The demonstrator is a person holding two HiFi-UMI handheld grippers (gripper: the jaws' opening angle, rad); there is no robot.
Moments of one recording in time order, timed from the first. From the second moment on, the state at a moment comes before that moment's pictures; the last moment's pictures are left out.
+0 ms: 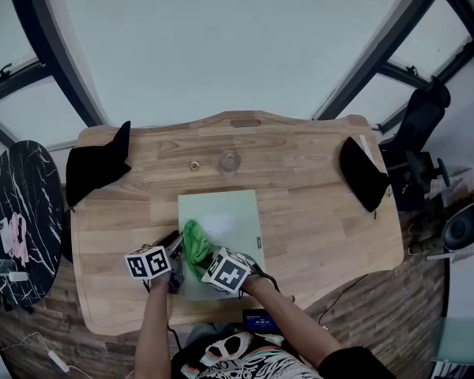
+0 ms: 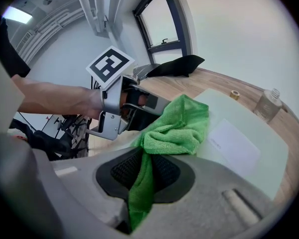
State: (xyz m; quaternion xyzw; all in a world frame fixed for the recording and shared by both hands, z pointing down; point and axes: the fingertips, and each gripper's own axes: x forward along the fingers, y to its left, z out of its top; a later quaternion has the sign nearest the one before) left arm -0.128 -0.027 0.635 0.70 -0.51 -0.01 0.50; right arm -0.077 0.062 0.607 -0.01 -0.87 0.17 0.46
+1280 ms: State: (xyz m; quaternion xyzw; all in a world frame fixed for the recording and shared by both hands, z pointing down) left arm -0.133 -0.027 0.642 0.70 -0.51 -0.02 0.49; right arm -0.073 0.118 0.607 -0.04 -0.87 0.15 0.47
